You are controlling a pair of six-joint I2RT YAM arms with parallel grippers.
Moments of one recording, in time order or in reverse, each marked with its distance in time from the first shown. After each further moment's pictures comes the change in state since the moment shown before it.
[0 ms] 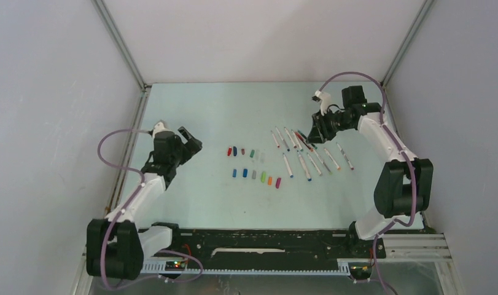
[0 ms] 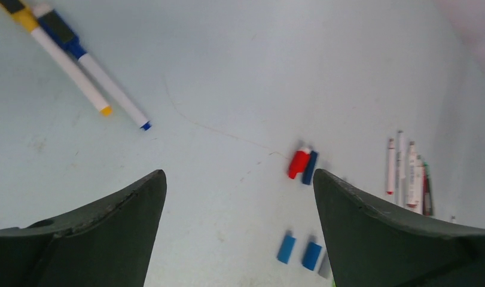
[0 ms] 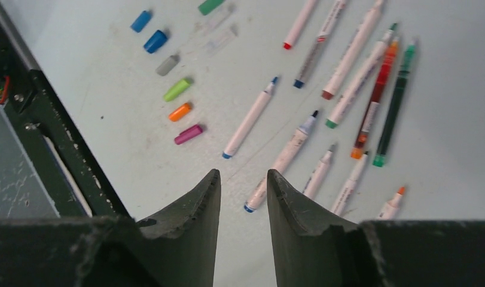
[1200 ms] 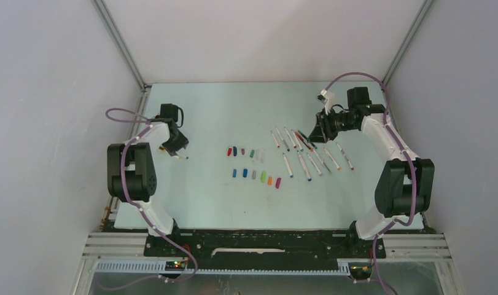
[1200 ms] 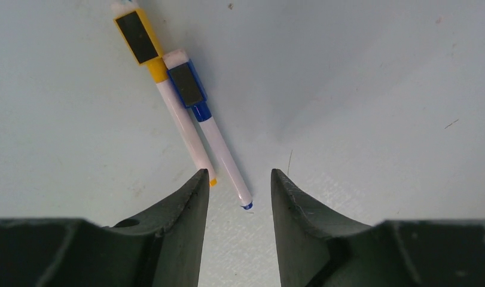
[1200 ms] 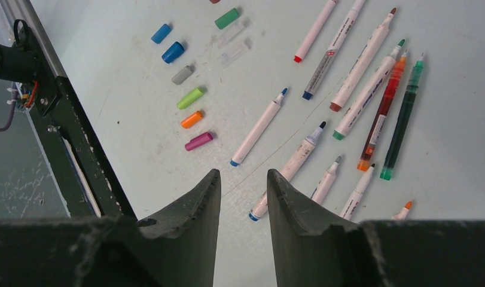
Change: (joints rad) left arm 0.137 0.717 0.562 -0.473 -0.154 -0.002; right arm -0.043 -0.023 -0.050 0.036 -0.128 -0.022
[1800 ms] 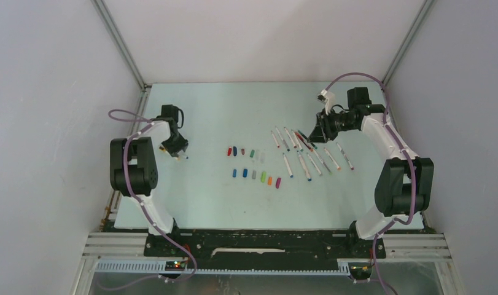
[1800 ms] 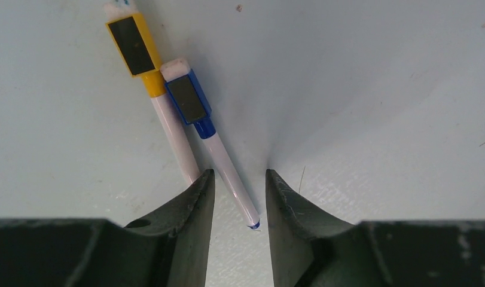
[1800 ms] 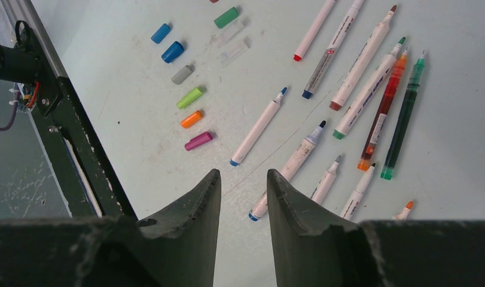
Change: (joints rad) left arm 0.016 0.072 0.029 -0.010 0.010 0.012; right arm -0.005 0.010 0.000 0.000 -0.006 0.000
